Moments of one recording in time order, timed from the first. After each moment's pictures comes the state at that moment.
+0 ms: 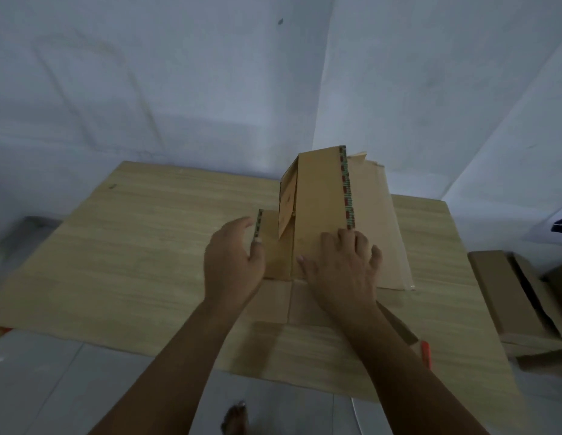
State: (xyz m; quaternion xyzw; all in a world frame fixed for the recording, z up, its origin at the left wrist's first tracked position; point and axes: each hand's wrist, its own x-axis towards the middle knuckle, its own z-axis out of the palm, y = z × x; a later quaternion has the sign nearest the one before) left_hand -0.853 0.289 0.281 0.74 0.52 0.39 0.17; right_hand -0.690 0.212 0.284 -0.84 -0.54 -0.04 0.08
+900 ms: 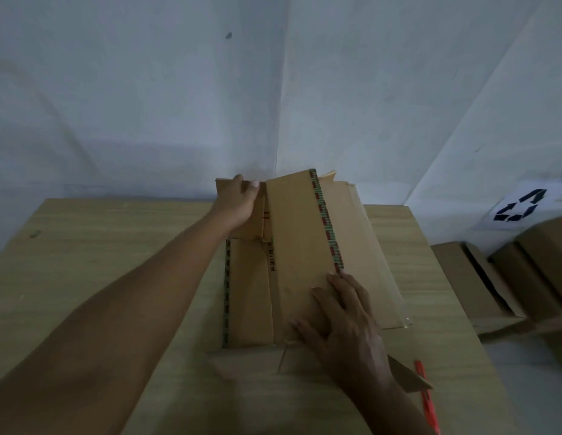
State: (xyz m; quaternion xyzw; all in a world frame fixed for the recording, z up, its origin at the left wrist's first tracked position) left_hand -0.747 0.498 0.304 0.75 0.49 0.17 0.42; right_hand -0.678 0.206 0.259 -0.78 -0.56 -0.09 0.27
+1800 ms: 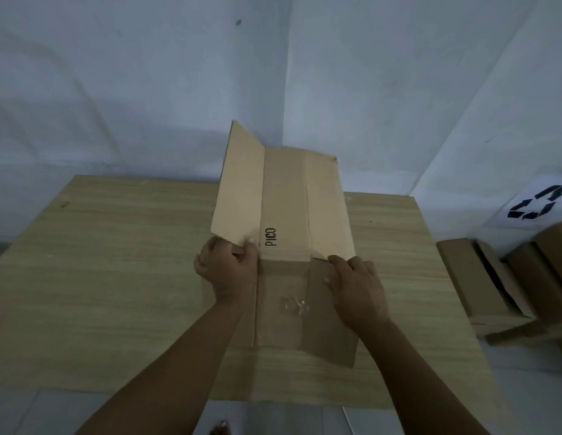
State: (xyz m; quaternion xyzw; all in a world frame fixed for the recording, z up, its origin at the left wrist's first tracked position) left_hand -0.789 0.346 0.206 0.63 0.63 0.41 0.19; right_hand -0.617 0.194 0.239 -0.84 -0.51 0.05 0.14
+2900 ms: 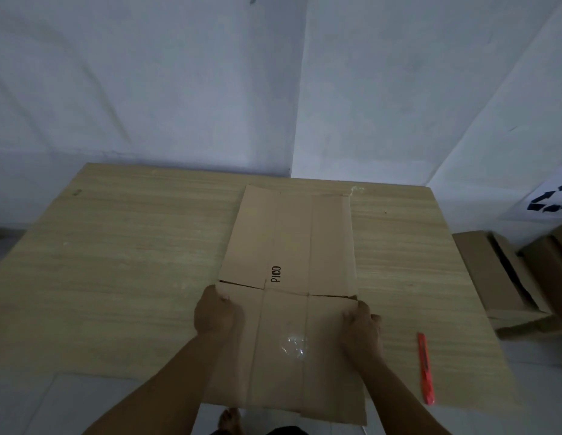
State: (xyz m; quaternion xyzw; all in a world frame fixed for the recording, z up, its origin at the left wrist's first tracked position) left_hand -0.869 0.325 0.130 0.57 0.74 0.13 0.34; right_hand -0.648 0.163 0.131 -0.90 -0.21 0.28 0.25
